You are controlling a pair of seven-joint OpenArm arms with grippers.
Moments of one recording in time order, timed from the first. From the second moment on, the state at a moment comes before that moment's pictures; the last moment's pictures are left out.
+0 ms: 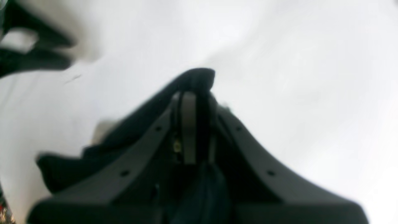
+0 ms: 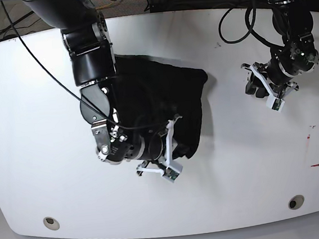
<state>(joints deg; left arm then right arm) 3.3 -17.6 -16.0 91.6 -24.2 -39.3 50.9 25.7 -2.8 -10.0 78.1 20.1 41.1 -58.1</state>
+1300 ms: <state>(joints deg) -2.6 -12.3 14.2 105.6 -24.6 -39.5 50.6 13.2 14.0 5.2 76.0 26.3 40.5 -54.6</state>
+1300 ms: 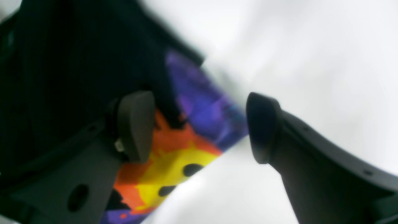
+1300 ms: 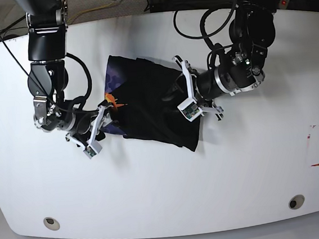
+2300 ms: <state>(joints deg) -13.3 -23.7 8.8 85.3 -28.5 -41.5 42.3 6.9 15.8 11.3 89.4 27.1 41.1 -54.6</state>
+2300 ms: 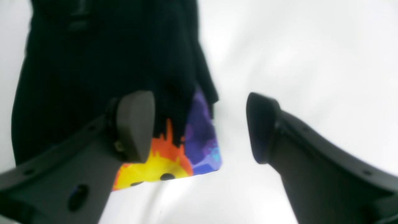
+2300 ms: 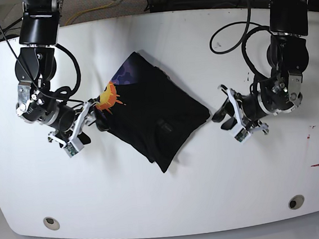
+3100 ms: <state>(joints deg) -1.2 -16.5 -0.5 98.6 -28.4 -35.6 54.5 -1.6 6.0 4.9 88.9 11.9 40.7 -54.6</state>
